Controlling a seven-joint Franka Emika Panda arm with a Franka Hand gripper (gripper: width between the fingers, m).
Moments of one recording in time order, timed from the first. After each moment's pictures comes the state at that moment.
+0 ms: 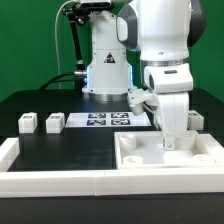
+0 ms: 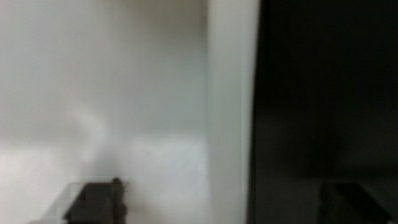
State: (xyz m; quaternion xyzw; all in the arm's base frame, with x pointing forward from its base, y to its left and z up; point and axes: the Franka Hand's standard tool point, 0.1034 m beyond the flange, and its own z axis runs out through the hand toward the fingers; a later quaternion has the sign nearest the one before) arm 0.483 0.087 0.005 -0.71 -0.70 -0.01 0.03
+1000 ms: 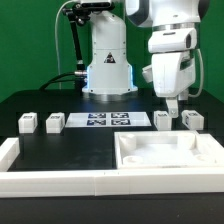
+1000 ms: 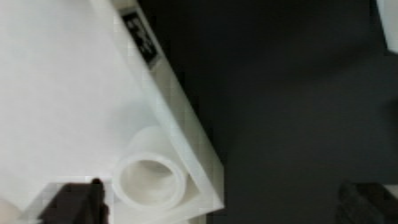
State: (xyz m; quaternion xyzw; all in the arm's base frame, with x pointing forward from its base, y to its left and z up) arm 0.466 0.121 0.060 -0.85 -0.52 -0.06 0.00
